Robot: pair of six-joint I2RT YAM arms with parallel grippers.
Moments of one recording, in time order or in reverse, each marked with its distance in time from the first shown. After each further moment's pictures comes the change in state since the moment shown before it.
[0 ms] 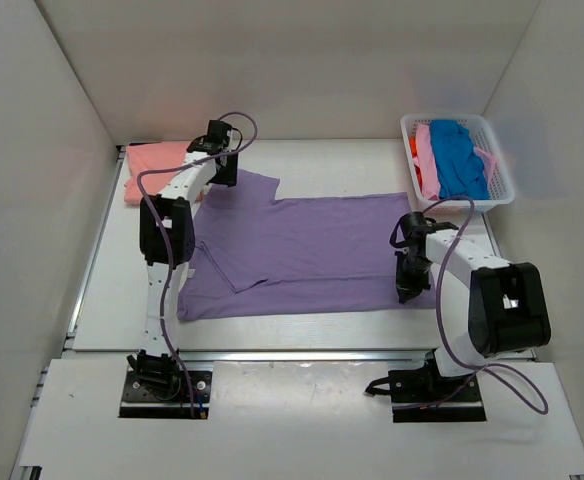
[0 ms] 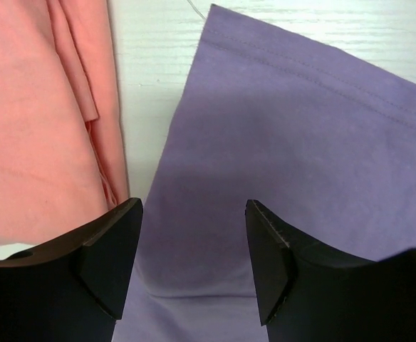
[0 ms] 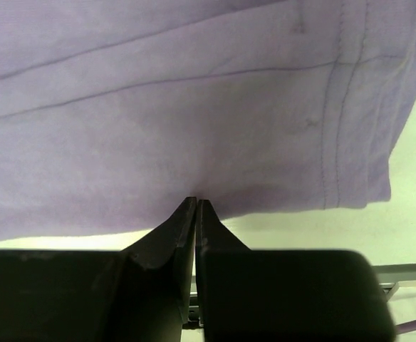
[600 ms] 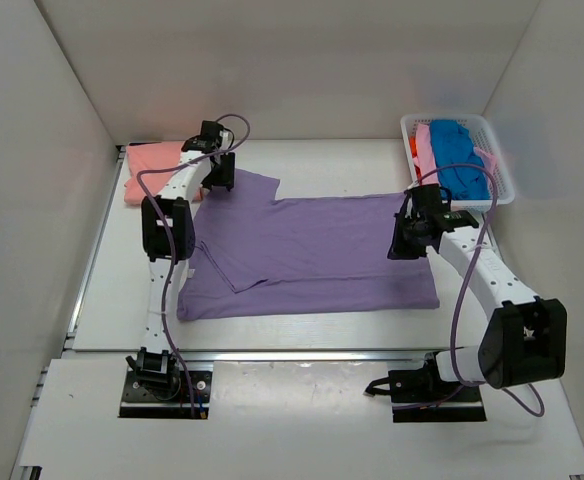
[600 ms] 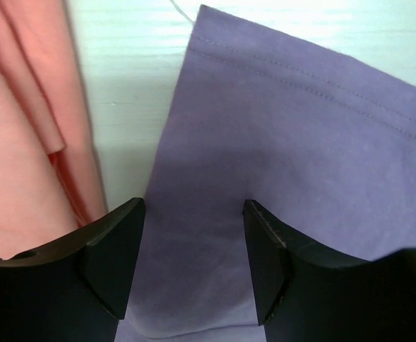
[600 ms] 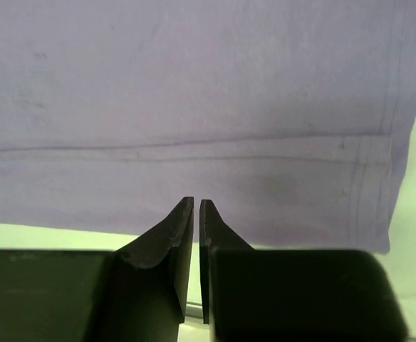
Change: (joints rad) left arm 0.047 0.142 0.188 -0.104 0.132 -0.001; right arm 0.014 -0.182 0.152 0.085 -0.108 -0.023
